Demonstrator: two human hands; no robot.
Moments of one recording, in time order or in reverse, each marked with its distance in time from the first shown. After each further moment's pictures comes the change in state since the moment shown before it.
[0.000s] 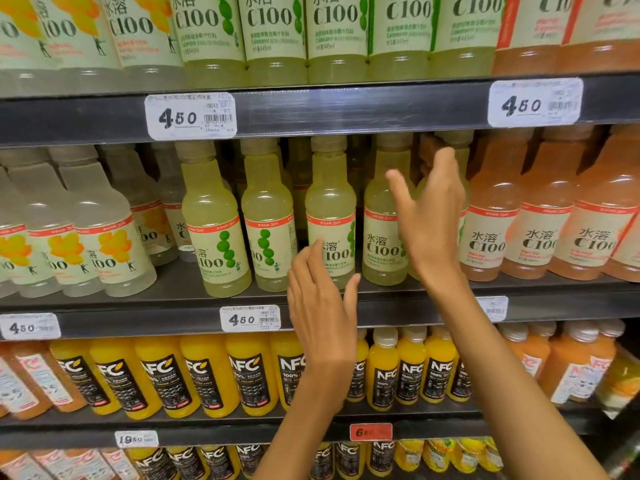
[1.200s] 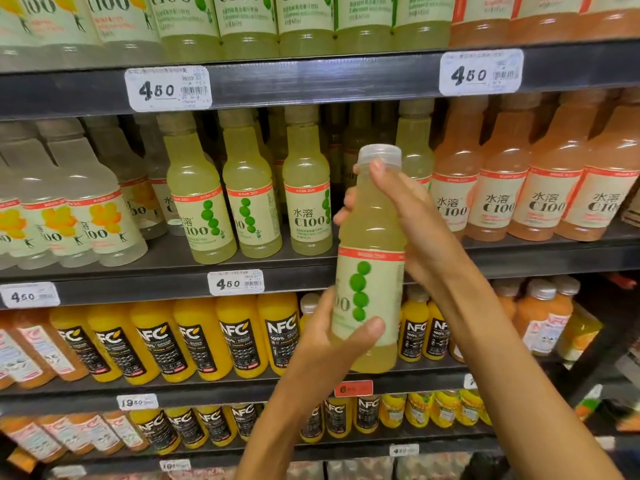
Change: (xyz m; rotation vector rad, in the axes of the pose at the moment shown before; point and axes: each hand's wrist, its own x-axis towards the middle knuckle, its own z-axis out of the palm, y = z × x) left_hand -0.066 0.009 -0.066 -1.007 -0.905 -0.337; right_hand -0.043 -0.015 -0.059 1.102 -0.674 0.523
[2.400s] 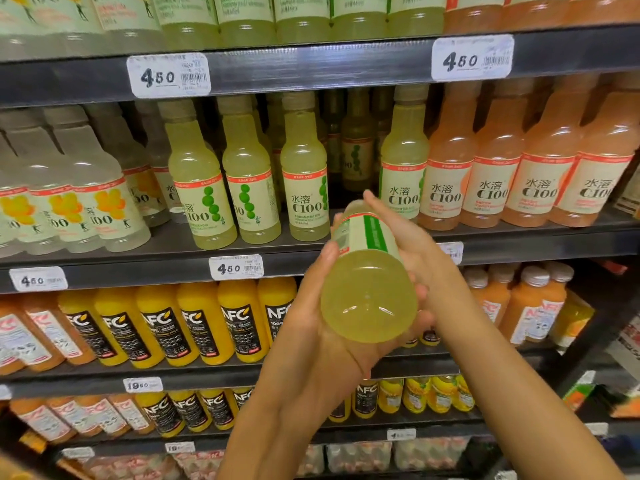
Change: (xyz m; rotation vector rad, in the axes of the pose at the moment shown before) left_hand -0.026 0.048 0.021 -0.890 -0.154 -0.140; right_hand 0.001 0.024 -0.013 0.218 0.222 0.551
